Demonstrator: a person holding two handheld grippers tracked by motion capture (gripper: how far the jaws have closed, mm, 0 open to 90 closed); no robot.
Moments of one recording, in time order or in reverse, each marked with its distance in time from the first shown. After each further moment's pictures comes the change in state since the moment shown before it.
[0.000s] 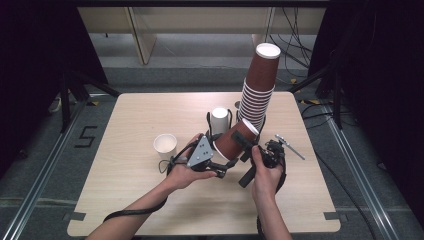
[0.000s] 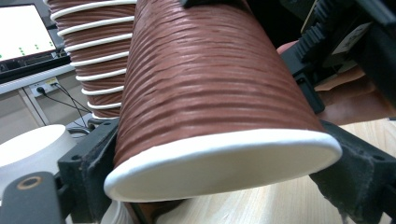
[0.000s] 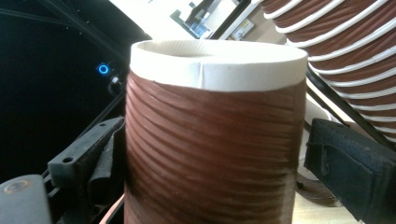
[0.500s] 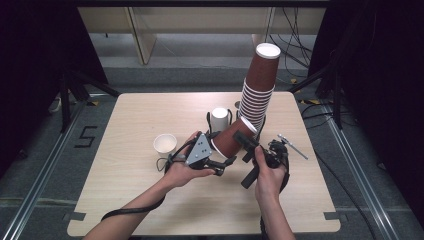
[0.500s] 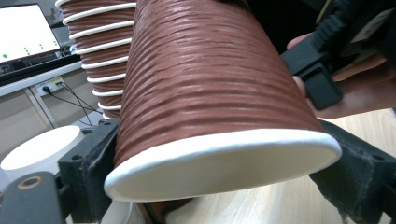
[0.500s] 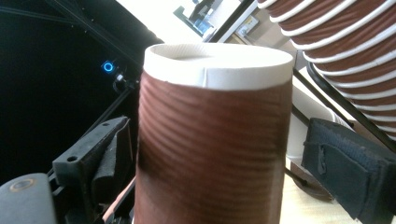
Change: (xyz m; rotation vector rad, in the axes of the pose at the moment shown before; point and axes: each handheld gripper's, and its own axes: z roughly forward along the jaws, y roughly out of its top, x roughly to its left) left arm 0.005 0.003 -0.002 0.023 0.012 0.013; right arm 0.002 0.004 -0.007 0.011 0.008 0.002
